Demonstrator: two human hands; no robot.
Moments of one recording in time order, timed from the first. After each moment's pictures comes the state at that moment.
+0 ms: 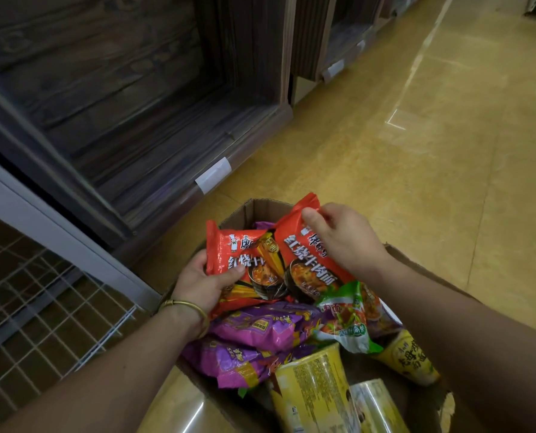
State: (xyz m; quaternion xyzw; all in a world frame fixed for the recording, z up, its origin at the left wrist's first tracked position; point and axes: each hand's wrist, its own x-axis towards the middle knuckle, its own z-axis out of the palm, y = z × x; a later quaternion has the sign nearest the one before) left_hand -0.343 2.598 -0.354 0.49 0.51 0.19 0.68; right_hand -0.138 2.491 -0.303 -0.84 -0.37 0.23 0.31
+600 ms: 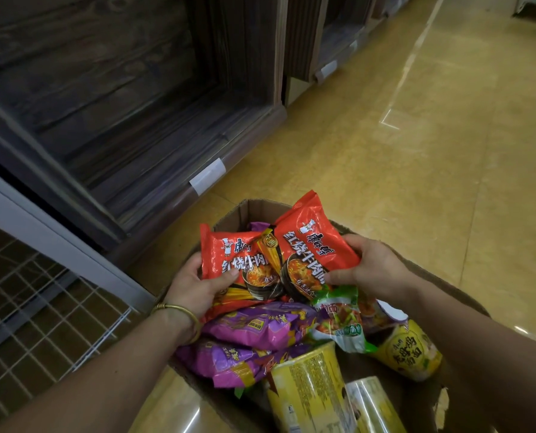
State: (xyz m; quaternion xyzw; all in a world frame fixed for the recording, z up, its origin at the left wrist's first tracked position) left_hand -0.348 2.600 -0.362 0.48 0.49 0.18 0.70; right_hand -0.117 2.434 -0.325 -0.80 -0.29 0.41 0.34
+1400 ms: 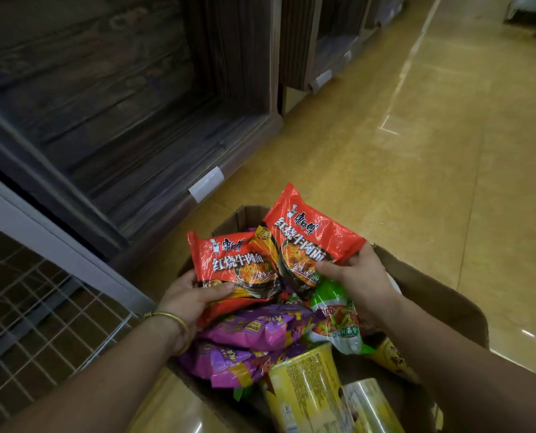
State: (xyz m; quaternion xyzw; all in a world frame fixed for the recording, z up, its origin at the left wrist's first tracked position) left_hand -0.358 2.599 -0.358 0.41 0.49 0.14 0.76; right_hand -0.149 2.437 -0.333 -0.74 -0.14 0.36 0.56
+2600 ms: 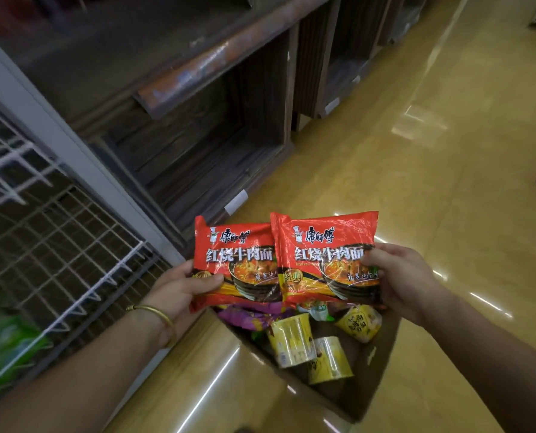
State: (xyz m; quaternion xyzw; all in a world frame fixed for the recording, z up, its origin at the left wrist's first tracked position) left_hand -0.426 2.535 -0.056 0.38 0.49 0.14 0.77; right_hand -0.161 2.355 -0.047 -0.69 -0.03 0.47 0.56
